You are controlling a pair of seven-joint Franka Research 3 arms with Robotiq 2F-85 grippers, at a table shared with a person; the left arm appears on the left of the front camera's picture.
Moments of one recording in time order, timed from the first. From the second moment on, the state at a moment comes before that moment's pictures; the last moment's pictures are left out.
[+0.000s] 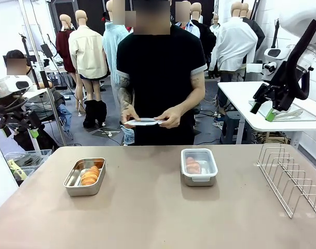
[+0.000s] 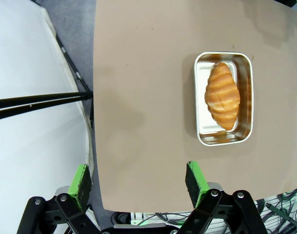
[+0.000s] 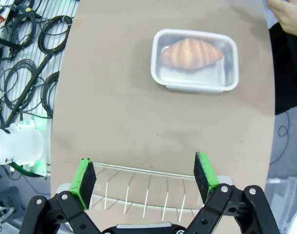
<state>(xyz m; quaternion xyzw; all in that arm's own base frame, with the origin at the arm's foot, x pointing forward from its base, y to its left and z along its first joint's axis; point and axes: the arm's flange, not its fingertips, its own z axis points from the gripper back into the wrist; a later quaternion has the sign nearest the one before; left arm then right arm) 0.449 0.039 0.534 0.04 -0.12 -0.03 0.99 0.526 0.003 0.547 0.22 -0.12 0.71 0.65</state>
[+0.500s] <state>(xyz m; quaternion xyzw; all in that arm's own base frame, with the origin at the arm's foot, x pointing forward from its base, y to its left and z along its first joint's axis) 0.449 0.039 0.534 0.04 -0.12 -0.03 0.99 0.526 0.003 0.547 0.22 -0.12 0.71 0.65</state>
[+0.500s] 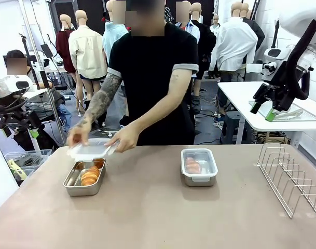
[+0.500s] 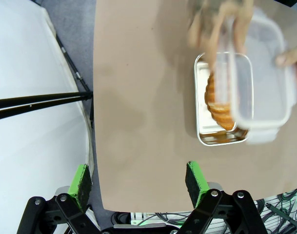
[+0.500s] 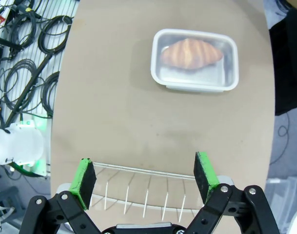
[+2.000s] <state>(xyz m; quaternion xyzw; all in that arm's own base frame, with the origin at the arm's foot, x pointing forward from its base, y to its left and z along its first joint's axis) 0.449 0.039 0.534 0.04 -0.12 -0.03 0.99 0.526 0.003 0.547 0.22 -0.12 0.71 0.65</state>
